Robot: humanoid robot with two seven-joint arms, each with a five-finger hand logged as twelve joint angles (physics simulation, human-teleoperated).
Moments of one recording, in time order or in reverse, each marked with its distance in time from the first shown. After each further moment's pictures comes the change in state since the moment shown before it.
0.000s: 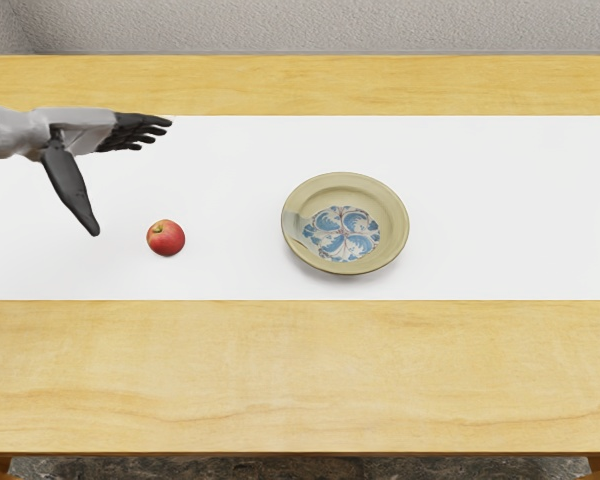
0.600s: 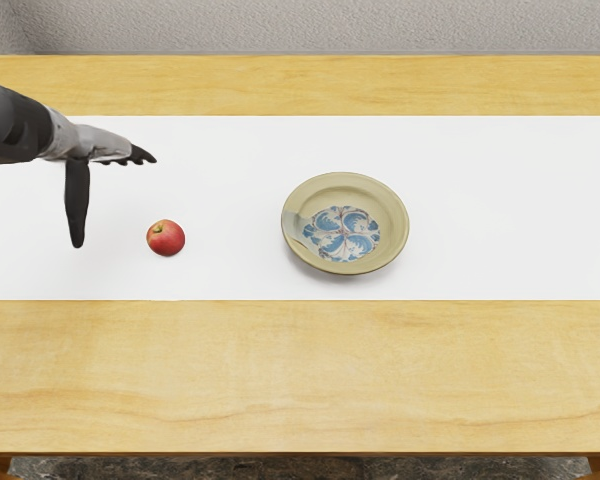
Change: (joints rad) left arm -0.134 -0.149 -0.006 -0.160 0.158 0.012 0.709; right arm 0.002 0.000 0.001 0.001 -0.001 -0.001 0.000
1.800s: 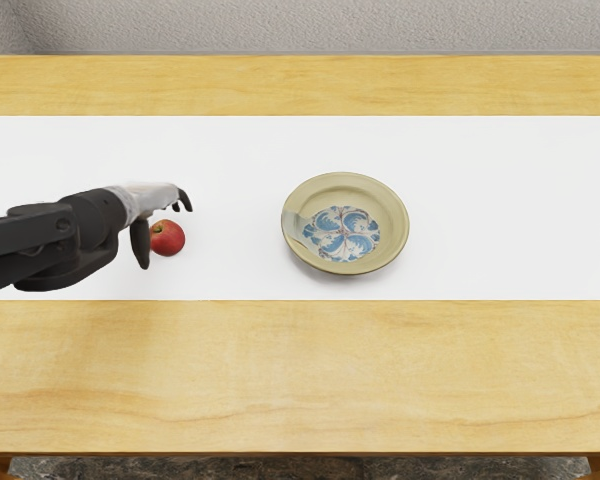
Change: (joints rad) left arm 0.225 -0.137 0.124 -0.133 0.368 0.517 0.019; right arm 0.005 0.000 0.005 -0.001 0.000 0.000 0.000
